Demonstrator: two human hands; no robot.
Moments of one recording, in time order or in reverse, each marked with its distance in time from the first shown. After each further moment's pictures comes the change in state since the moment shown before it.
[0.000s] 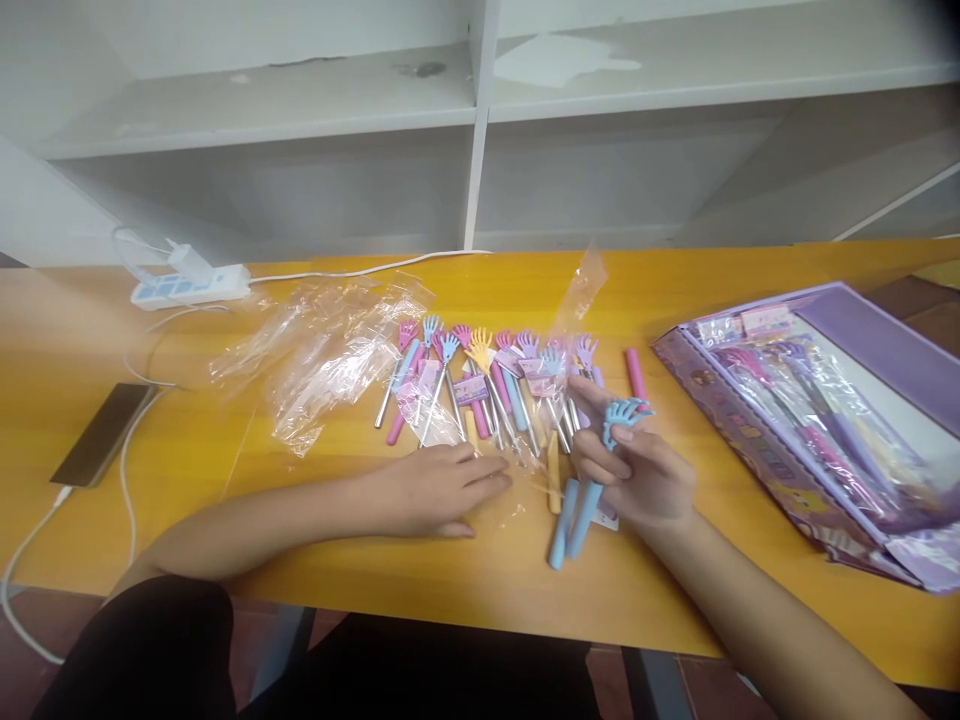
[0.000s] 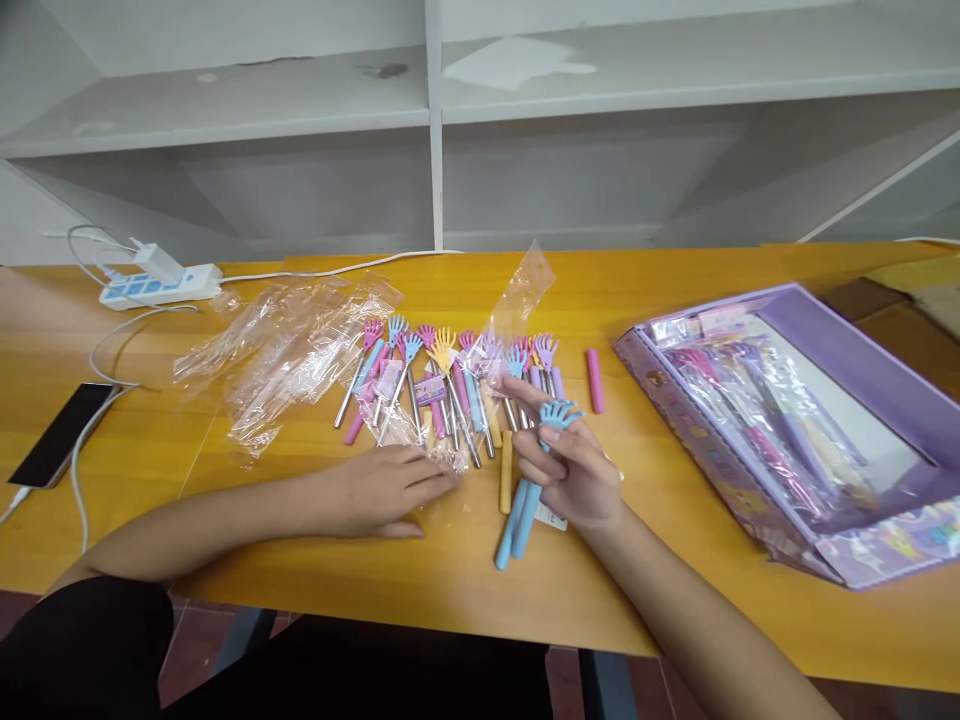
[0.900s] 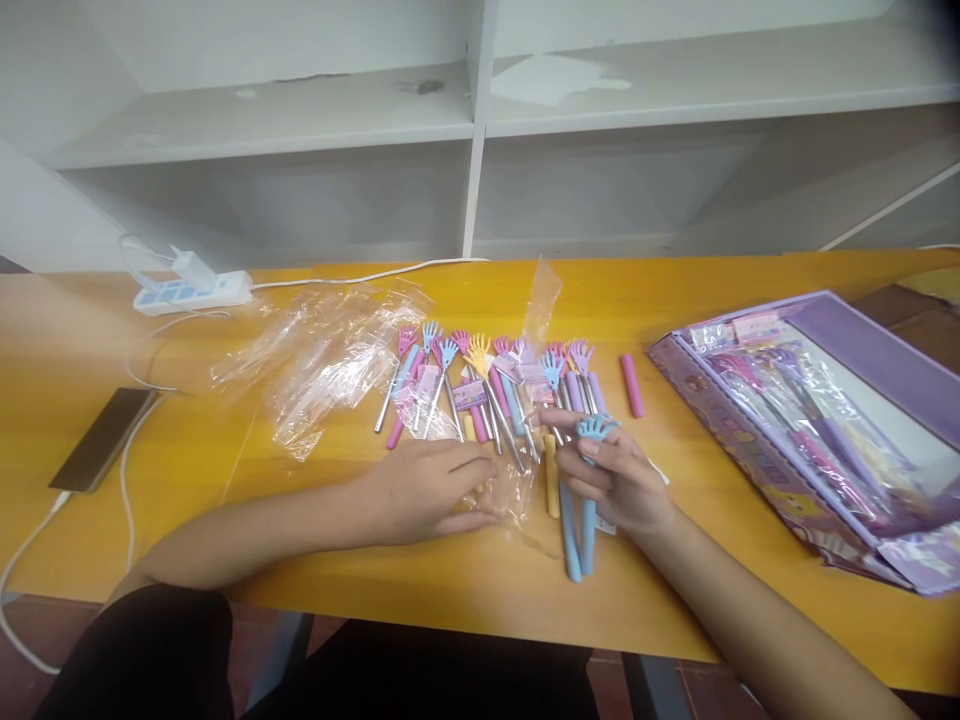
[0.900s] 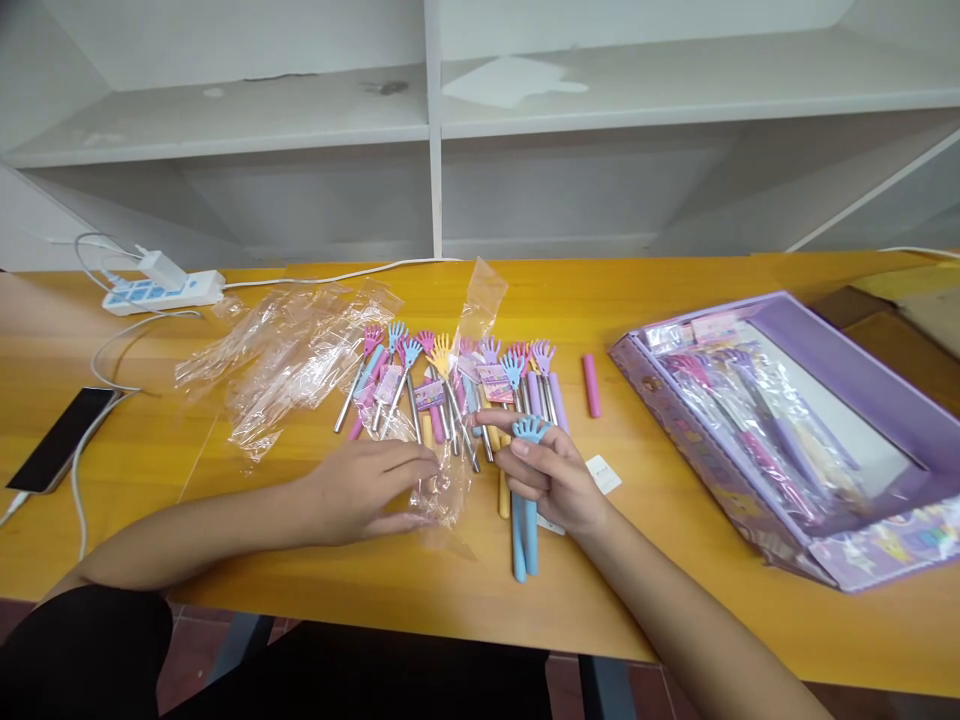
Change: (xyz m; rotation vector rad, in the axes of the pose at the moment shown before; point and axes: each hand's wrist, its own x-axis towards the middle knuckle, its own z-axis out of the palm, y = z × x) left_hand -0.004 0.007 -0.021 0.017 0.319 -0.126; right_hand 0.003 0.012 -0.008 0.040 -0.193 0.126
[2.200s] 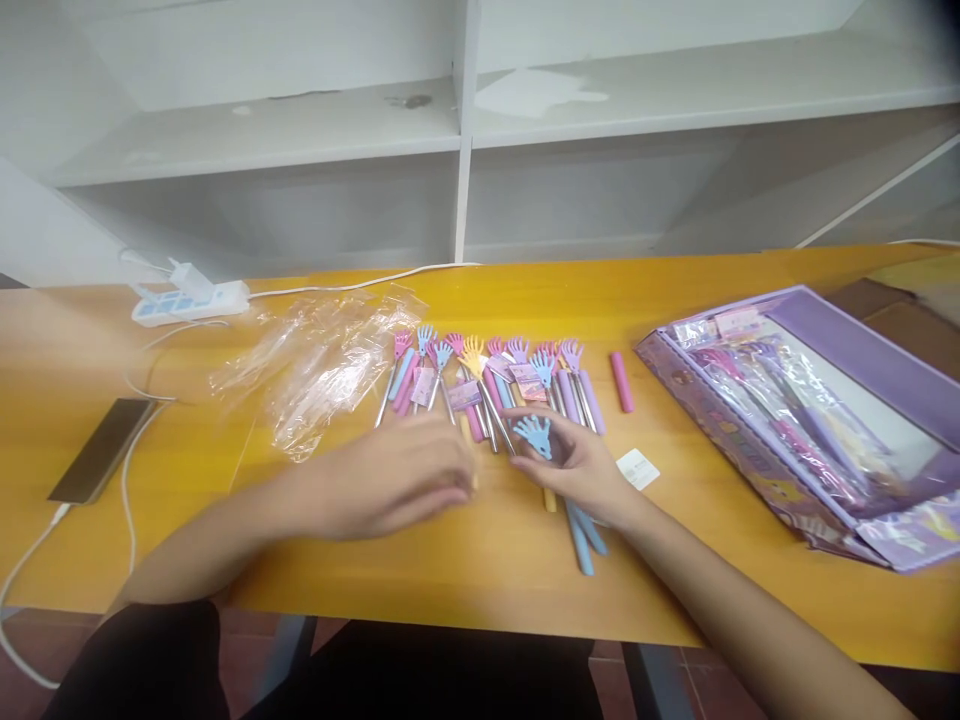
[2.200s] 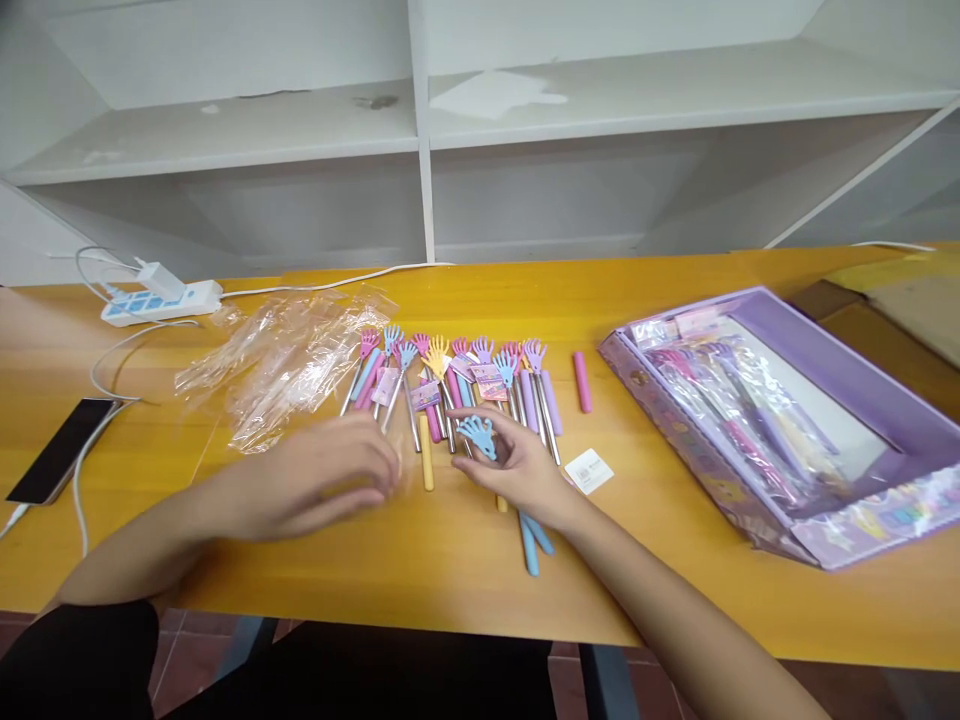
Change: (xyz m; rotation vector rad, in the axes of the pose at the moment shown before) left_hand 0.007 0.008 -0.084 -0.370 -0.128 -0.025; right_hand 0.009 0.006 0.020 -0.651 0.092 -0.161
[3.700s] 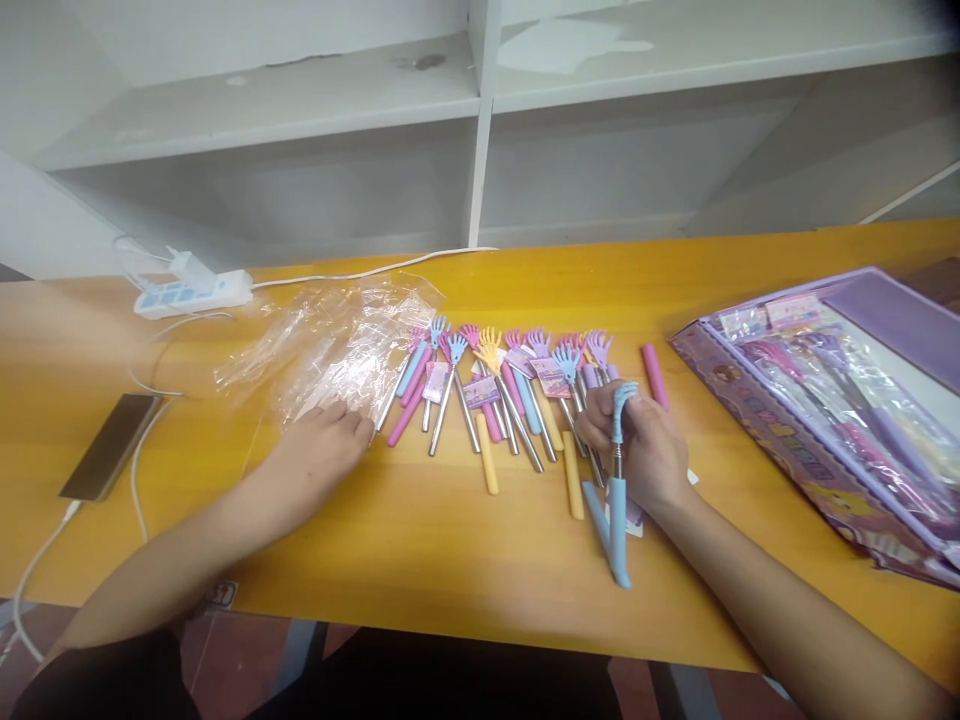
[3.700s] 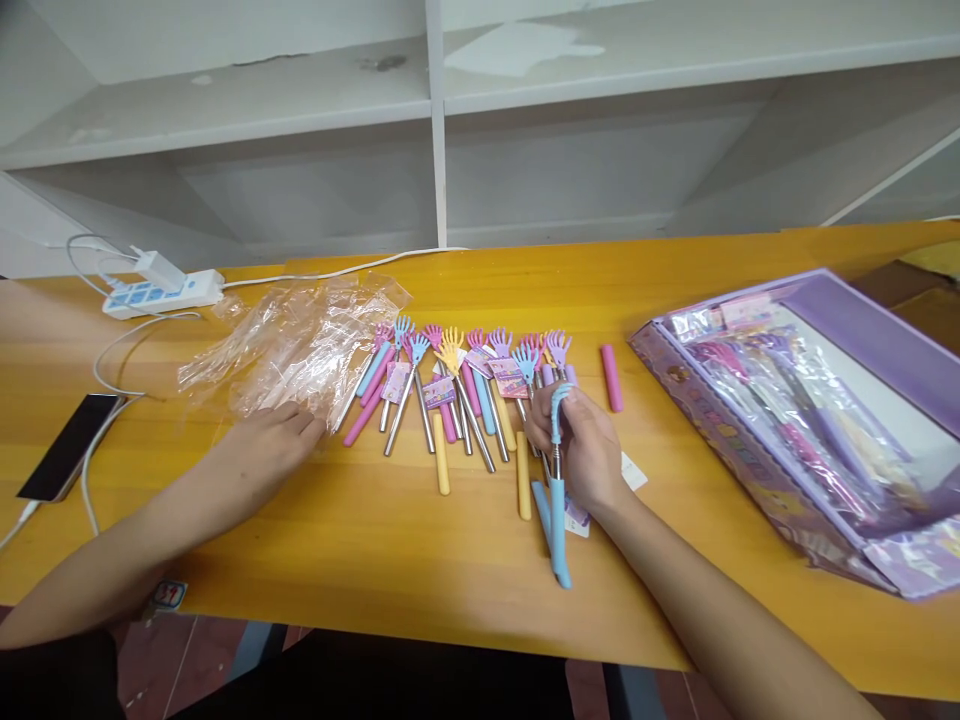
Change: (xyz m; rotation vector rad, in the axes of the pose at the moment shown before) left_hand -0.079 -0.047 0.003 0.718 -0.208 -0.511; right_hand 0.015 0.018 -0.021 0.366 0.326 -0.015
